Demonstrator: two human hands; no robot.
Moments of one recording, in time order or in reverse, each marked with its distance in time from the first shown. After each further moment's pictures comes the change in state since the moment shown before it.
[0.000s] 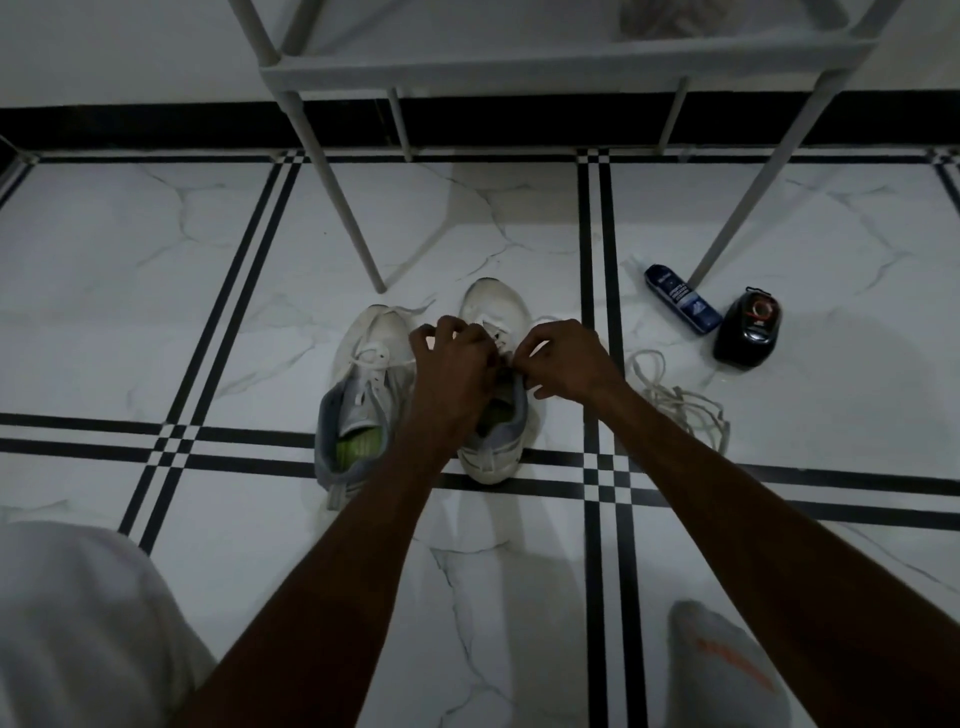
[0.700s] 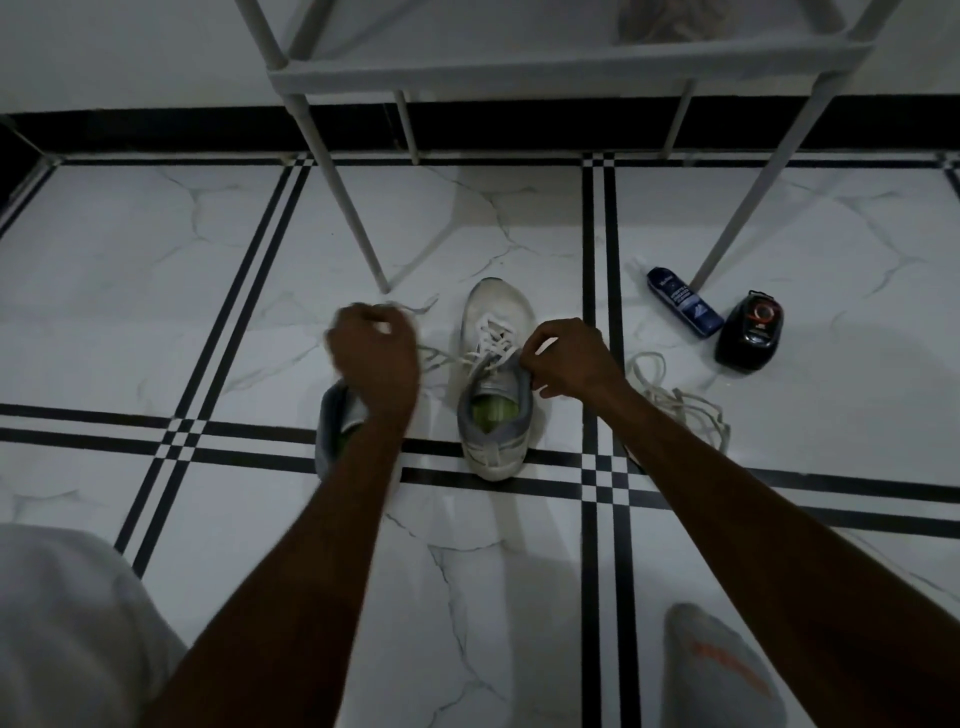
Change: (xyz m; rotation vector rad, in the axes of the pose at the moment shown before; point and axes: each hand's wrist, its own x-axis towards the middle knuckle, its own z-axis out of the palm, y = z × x) left_hand 0.000 -0.043 -0.021 -0.536 0.587 -0.687; right_hand 0.002 0.003 -0.003 0.042 0.028 0.057
